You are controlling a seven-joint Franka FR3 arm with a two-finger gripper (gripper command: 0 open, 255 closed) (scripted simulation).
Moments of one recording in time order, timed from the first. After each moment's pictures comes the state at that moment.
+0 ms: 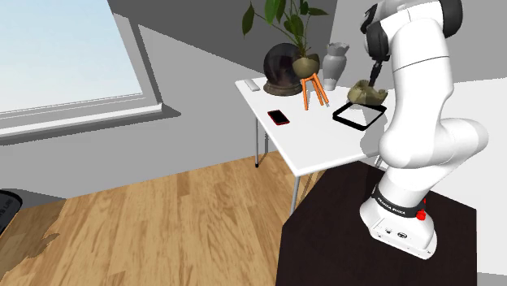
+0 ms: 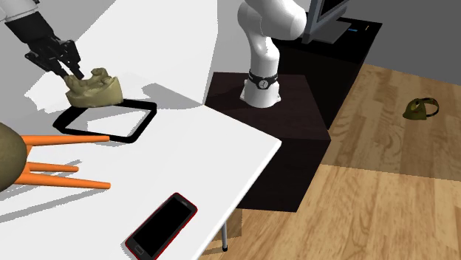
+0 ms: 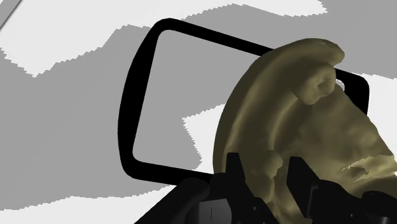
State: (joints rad) arm -0.65 0.66 -0.73 -1.33 0.45 1.60 -1.48
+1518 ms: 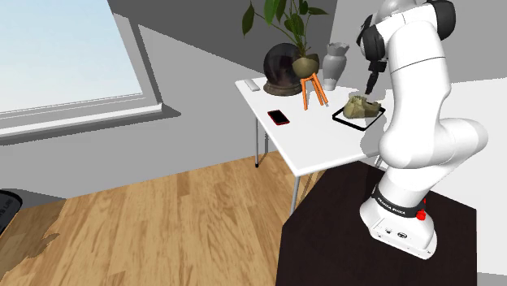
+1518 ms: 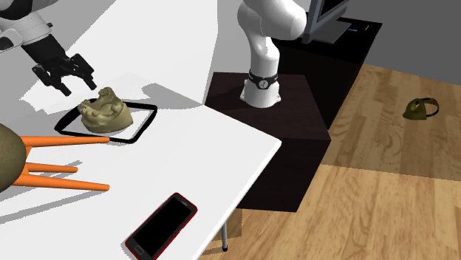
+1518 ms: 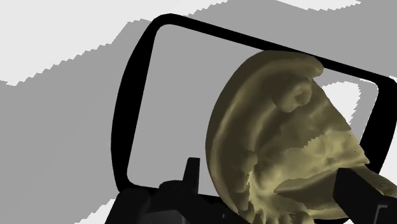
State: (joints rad) arm -0.64 0.70 -0.72 -1.42 0.47 1.71 -1.50
